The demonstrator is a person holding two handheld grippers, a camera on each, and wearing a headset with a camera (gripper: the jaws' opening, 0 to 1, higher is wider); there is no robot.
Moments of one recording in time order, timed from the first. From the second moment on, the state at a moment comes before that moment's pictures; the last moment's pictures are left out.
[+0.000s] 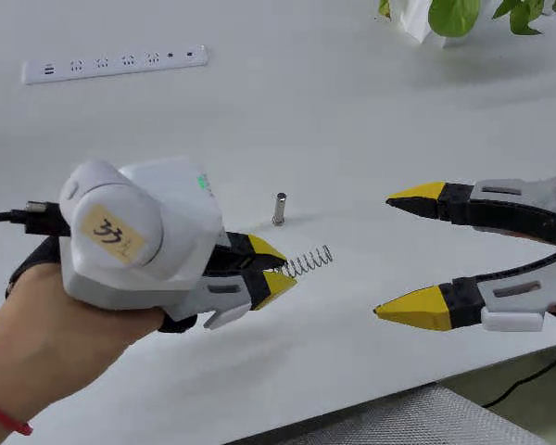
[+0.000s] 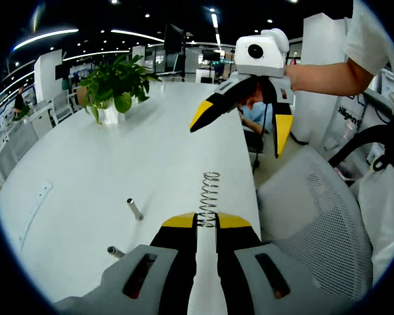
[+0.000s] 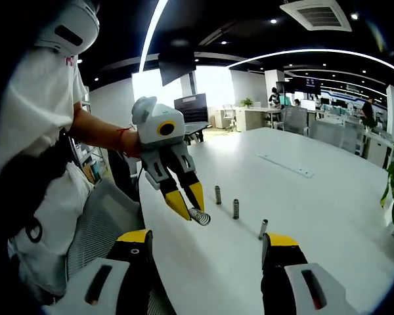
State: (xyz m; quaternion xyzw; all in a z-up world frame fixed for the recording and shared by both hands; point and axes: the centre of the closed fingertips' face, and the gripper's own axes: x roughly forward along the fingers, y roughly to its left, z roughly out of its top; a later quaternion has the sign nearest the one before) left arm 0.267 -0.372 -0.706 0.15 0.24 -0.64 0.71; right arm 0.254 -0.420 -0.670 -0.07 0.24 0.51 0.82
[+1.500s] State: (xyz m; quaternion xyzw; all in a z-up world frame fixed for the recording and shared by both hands) left arm 0.253 -0.331 -0.662 0.06 0.18 -0.63 0.75; right arm 0.251 -0.331 -0.641 -0.16 0.25 0.64 0.70
